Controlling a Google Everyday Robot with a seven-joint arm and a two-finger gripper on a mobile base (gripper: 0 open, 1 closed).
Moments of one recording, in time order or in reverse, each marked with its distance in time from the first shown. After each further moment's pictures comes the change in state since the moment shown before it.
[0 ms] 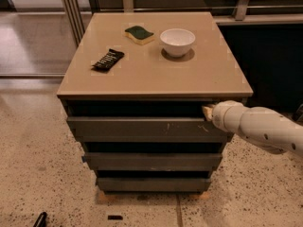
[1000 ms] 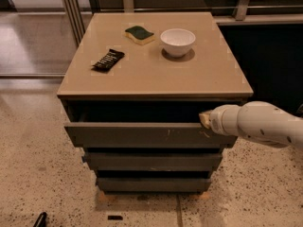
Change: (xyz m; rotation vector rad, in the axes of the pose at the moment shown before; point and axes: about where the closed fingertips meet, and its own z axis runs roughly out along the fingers) arm 0.023 0.026 -0.012 -0.068 0.178 0.012
